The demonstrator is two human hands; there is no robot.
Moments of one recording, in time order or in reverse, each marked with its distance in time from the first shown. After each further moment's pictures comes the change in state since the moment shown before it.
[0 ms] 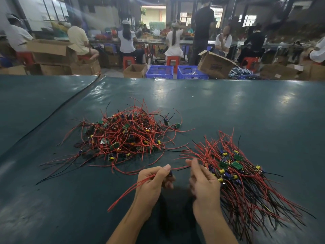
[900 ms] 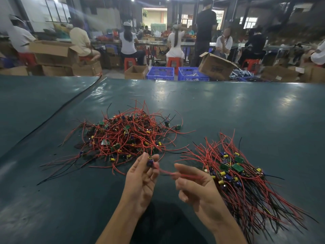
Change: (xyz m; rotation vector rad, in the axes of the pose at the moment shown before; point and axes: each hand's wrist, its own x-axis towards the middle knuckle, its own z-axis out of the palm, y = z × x) left_hand 0.017 0.012 -0.014 -0.749 0.196 -0.227; right_hand -0.005 -0.010 -0.018 0.065 -0.619 0.075
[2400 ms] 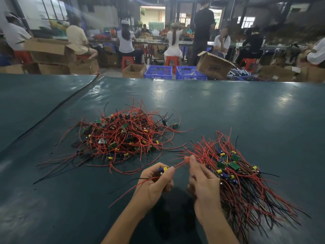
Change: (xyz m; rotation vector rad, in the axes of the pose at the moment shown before) left_hand -0.013 -0.021 -0.006 0.827 -0.396 0.239; right_hand 0.012 0.006 0.002 -0.072 0.534 -0.052
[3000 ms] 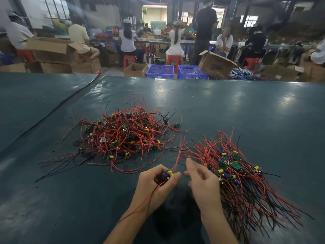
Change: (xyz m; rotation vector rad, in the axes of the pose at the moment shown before) left_hand -0.002 -0.009 0.000 0.344 0.143 0.137; right_hand 0.003 0.004 -0.007 -0.293 0.023 -0.084
